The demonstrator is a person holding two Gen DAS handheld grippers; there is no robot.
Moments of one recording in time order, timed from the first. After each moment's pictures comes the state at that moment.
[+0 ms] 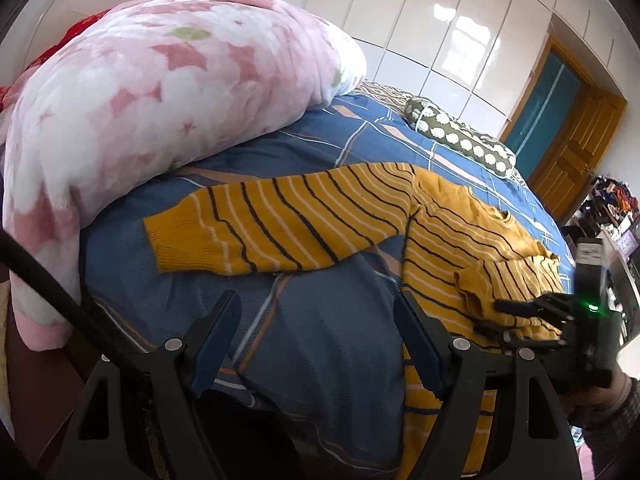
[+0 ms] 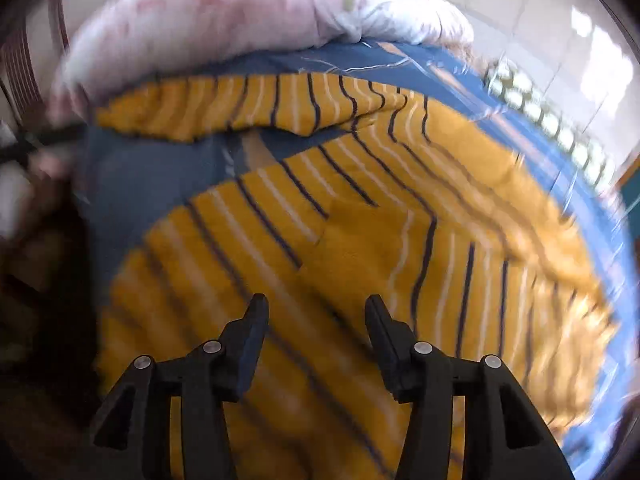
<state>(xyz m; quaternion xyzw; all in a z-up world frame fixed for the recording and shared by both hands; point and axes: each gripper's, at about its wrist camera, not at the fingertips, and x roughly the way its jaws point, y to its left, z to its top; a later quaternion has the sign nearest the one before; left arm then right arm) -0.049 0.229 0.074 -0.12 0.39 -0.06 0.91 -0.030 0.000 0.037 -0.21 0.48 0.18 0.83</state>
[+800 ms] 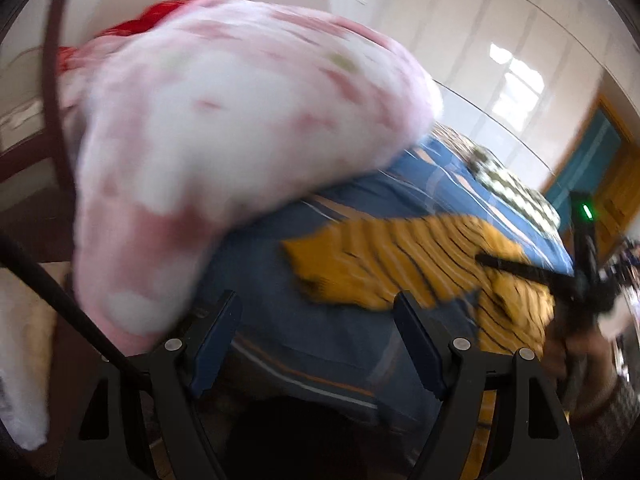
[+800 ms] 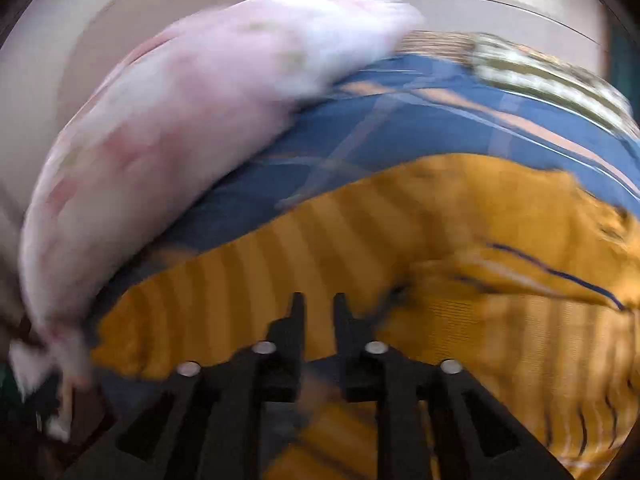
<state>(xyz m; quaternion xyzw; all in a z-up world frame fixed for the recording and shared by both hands) -0.066 0.344 0.080 -0.19 0.36 0.04 0.91 0.094 0.091 0.076 0.01 0.46 0.22 0.86</state>
